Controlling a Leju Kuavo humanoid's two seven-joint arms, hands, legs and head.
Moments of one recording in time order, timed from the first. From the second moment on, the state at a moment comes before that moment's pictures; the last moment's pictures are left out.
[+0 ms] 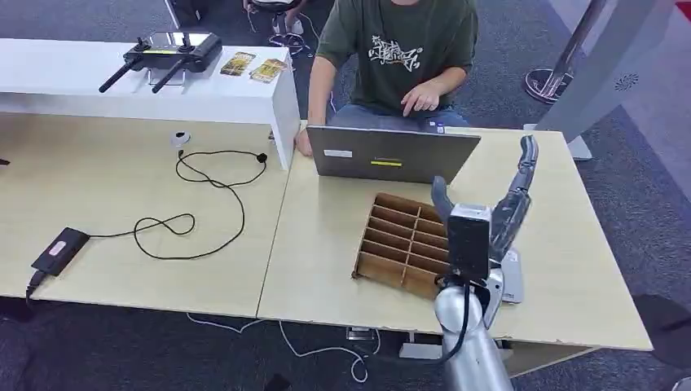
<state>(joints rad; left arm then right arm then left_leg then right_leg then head) -0.17 -0.26 -0.13 -0.23 -0.60 0.48 0.44 -0.28 0.24 0.19 -1.41 0.51 -0.69 -0.33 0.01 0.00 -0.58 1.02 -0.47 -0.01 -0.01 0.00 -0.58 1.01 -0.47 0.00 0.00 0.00</state>
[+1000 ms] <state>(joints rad) -0.16 -0.26 -0.13 -0.23 -0.66 0.48 0.44 -0.01 0.23 0.03 -1.62 0.34 -0.69 -0.68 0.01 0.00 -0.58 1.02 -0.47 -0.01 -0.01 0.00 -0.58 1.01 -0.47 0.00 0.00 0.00</state>
